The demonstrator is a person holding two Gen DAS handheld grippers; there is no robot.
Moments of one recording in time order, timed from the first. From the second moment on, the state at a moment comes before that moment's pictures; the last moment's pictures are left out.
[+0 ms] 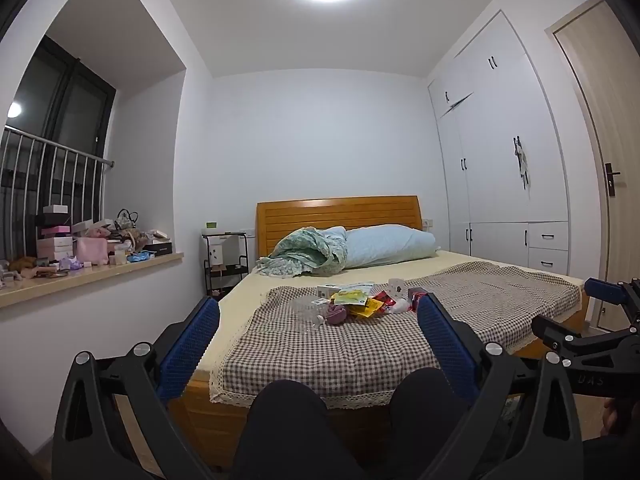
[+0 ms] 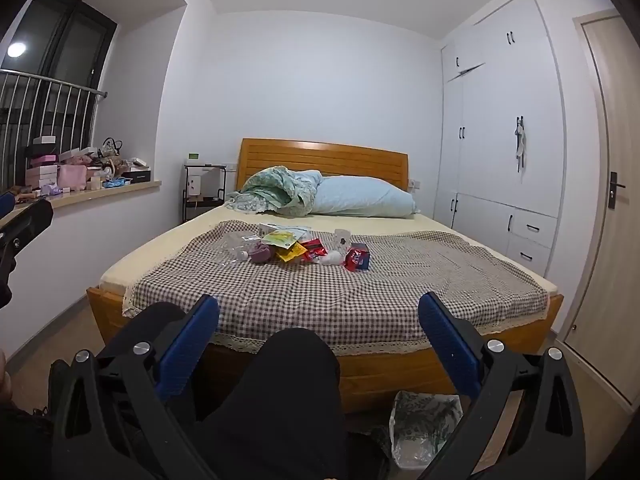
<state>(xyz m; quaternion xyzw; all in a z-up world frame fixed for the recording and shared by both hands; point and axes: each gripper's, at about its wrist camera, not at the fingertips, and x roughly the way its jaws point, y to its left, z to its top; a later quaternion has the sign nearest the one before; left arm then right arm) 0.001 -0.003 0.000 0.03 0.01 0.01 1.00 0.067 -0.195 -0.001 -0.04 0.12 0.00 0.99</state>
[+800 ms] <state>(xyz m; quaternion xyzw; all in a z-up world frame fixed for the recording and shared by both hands) 0.017 -0.008 -0.005 0.03 0.03 0.01 1.00 0.068 -0.200 -0.002 -0.04 0.12 -0.01 0.99</state>
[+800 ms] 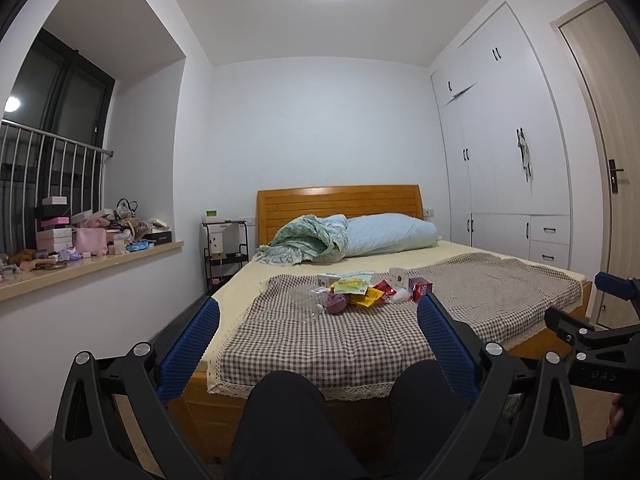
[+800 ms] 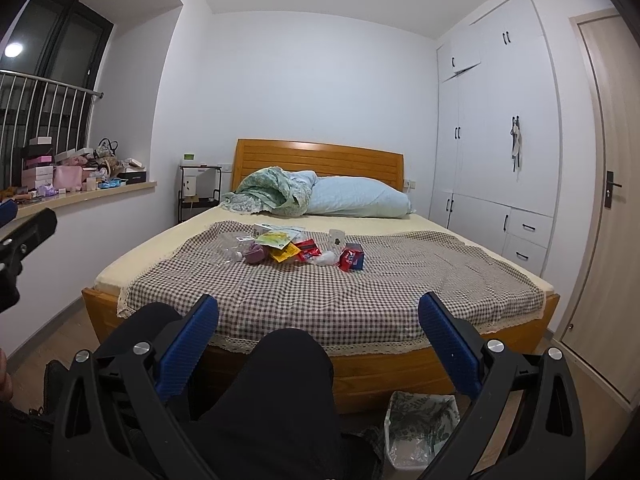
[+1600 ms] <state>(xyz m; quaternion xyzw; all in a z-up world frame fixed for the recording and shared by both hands) 0.033 -0.016 -0.001 0.05 0.05 0.01 1.00 0.070 -0.208 -0.008 -0.03 0.13 0.01 0.99</state>
